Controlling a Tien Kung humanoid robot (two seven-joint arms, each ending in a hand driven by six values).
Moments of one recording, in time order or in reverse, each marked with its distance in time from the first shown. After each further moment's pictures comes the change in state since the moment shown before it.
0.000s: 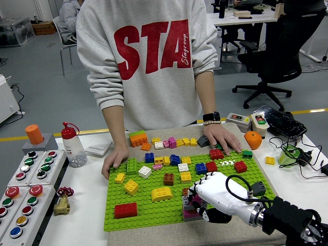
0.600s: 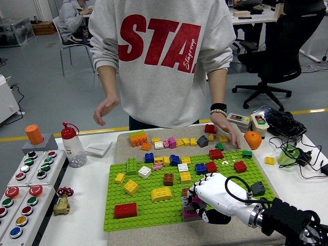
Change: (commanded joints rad) left arm 0.006 0.000 0.000 -0.002 0.003 -0.002 0.005; right arm -0.003 0.005 -0.007 -0.003 0.000 0.013 -0.008
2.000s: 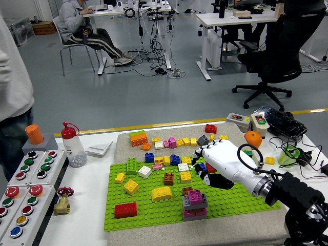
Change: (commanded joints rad) left arm -0.005 0.002 0.007 0.000 -0.009 -0.002 0.001; right arm 0.068 0.015 0.135 -0.096 0.052 -0.168 0.029
